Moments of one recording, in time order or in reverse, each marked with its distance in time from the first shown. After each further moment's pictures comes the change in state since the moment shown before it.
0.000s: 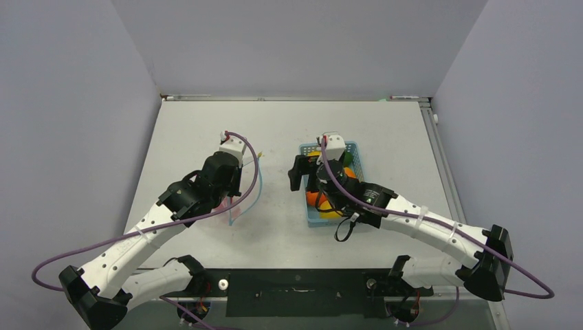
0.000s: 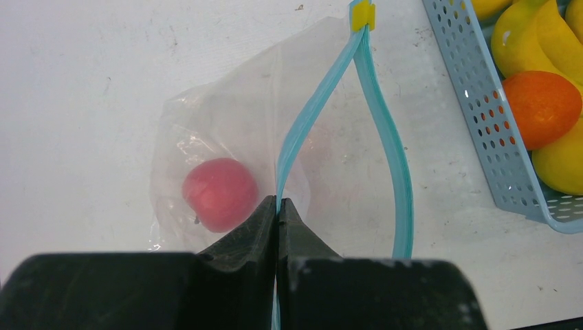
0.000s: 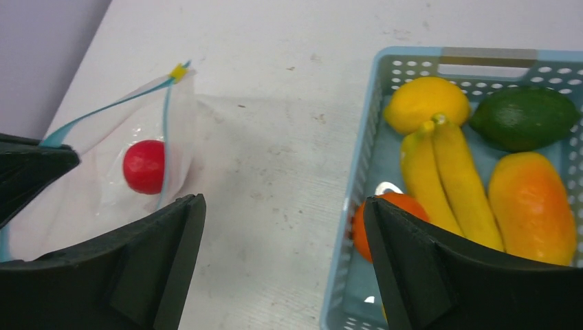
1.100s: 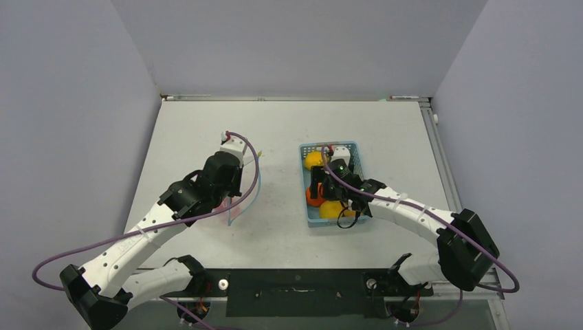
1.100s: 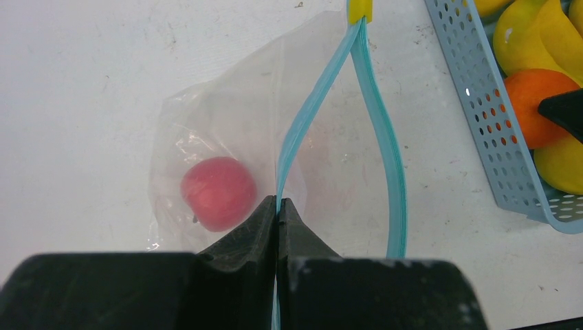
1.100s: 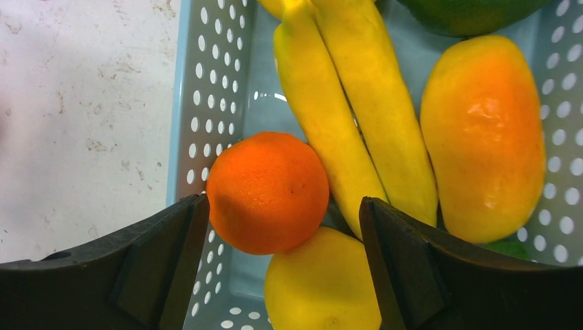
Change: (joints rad) left arm 0.000 0.007 -0.001 0.000 0.003 -0.002; right arm -0.295 0.116 -0.221 -0.009 -0.231 -0.039
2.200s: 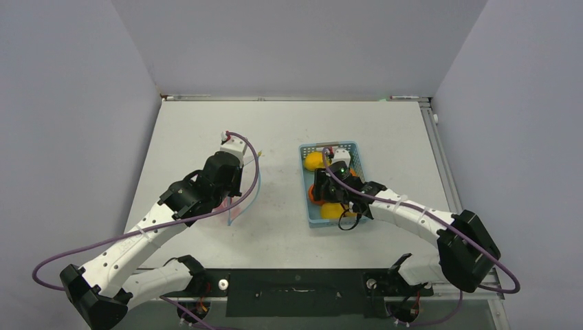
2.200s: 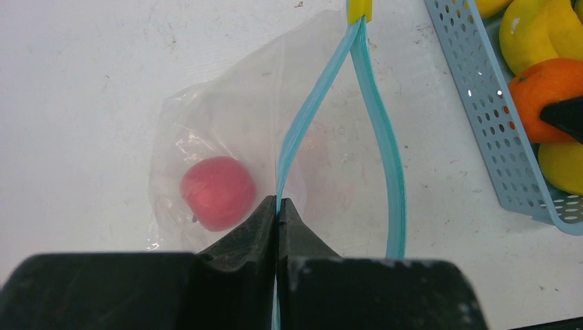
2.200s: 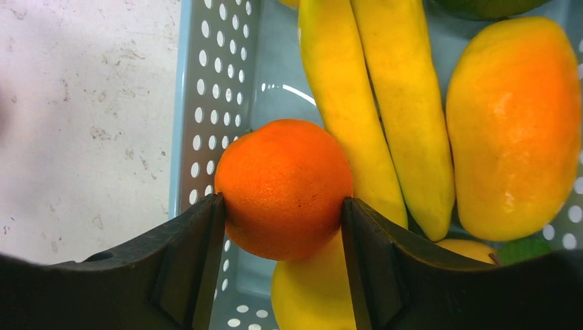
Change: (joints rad) left arm 0.000 0.001 0.000 0.000 0.000 0.000; right arm -0.001 0.027 -0.038 0.053 -0.052 0.014
